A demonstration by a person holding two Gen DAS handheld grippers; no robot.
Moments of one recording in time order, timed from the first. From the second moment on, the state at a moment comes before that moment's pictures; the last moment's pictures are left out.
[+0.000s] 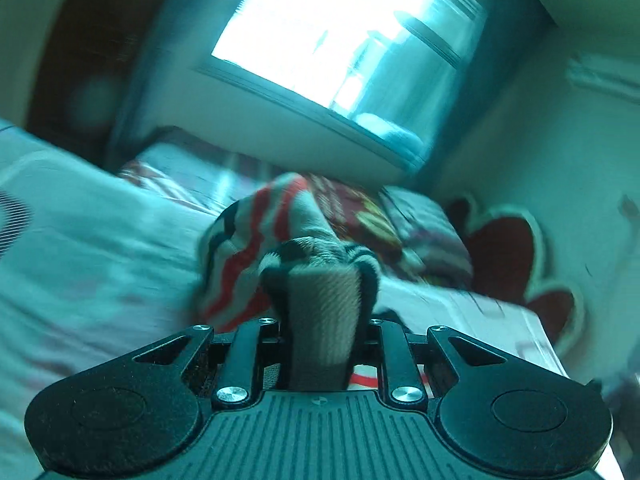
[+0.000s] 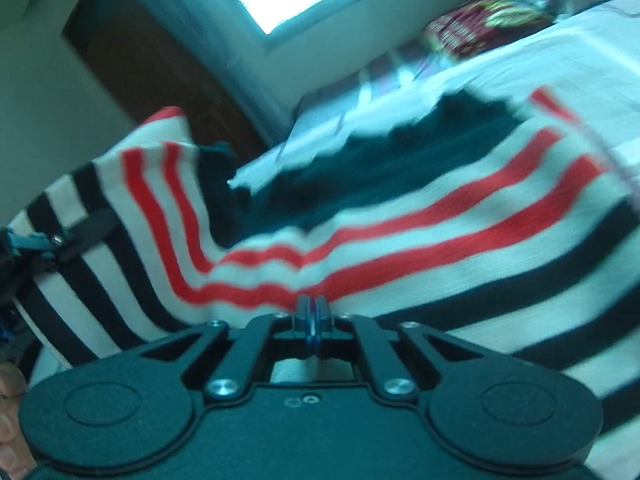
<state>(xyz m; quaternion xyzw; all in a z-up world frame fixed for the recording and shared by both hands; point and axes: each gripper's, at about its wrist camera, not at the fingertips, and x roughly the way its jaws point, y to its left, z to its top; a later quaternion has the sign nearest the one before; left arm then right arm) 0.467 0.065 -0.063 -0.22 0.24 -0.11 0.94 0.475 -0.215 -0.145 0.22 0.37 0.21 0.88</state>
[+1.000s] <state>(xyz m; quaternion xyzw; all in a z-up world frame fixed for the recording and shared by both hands) 0.500 0.076 -0.121 -0.17 0.39 -0.12 0.90 0.468 -0.368 -0.149 0.41 0.40 0.19 0.80</state>
